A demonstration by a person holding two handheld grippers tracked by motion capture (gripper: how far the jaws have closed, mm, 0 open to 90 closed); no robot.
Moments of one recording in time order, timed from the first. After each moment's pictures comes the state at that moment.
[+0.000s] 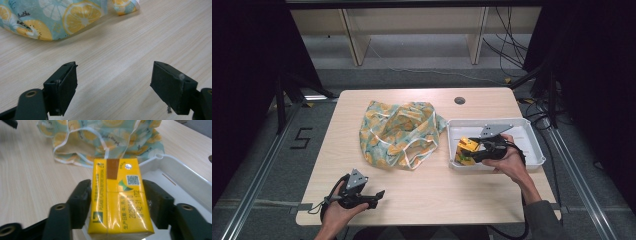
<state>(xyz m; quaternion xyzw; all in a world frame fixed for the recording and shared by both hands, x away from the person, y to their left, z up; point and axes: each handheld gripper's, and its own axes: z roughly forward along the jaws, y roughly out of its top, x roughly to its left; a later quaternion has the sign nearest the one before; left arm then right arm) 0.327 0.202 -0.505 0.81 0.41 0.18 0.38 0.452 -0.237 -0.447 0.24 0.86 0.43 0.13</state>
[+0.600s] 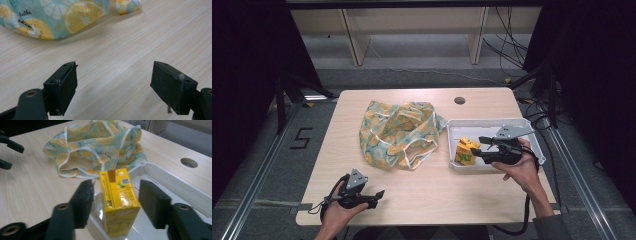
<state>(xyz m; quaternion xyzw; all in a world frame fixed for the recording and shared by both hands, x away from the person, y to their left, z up) 0.328 0.204 -0.504 0.82 0.40 0.18 0.37 0.412 -0.257 -0.414 0.30 0.82 0.46 0.17</state>
